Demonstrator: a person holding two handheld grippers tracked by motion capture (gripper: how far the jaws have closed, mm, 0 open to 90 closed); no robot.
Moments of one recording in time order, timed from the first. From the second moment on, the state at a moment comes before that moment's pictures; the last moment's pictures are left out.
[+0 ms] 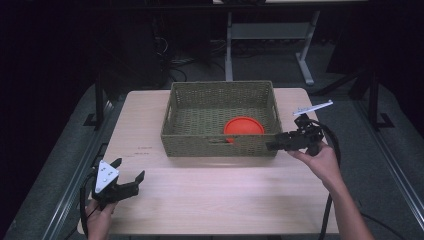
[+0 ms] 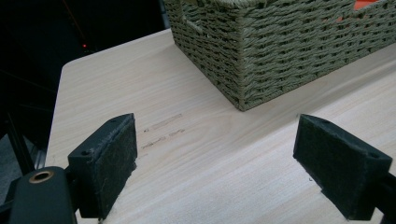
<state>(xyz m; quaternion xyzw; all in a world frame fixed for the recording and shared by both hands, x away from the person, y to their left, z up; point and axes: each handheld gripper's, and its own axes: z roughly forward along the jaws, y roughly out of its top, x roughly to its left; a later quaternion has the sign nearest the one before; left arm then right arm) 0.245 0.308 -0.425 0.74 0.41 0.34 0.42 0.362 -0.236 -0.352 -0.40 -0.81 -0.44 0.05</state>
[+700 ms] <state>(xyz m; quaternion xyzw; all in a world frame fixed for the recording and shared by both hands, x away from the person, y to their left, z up) 0.243 0.305 -0.425 0.74 0.40 0.34 0.43 0.329 -0.266 -0.380 -0.41 -0.79 -0.45 0.05</state>
